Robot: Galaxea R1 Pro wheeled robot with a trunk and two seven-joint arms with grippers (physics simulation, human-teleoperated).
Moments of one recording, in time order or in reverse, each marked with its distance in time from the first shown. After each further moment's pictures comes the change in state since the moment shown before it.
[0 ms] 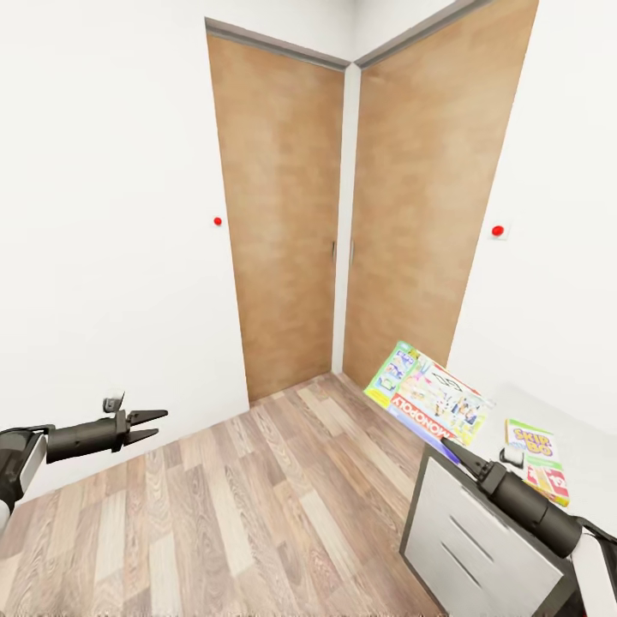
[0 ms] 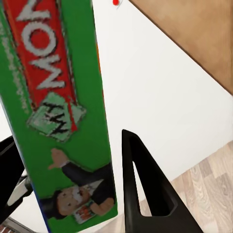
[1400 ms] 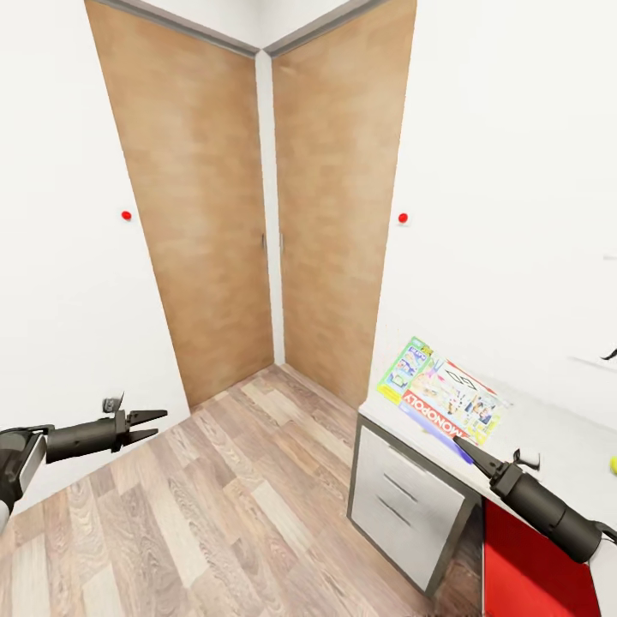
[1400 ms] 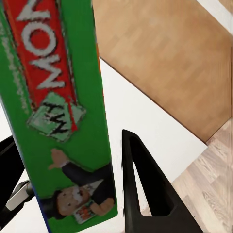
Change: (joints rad) left arm 0.000 0.001 0.000 0.000 0.000 -0.001 0.000; right arm 0.009 -0.002 -0.053 -0.039 0.003 0.026 0.024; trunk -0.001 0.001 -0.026
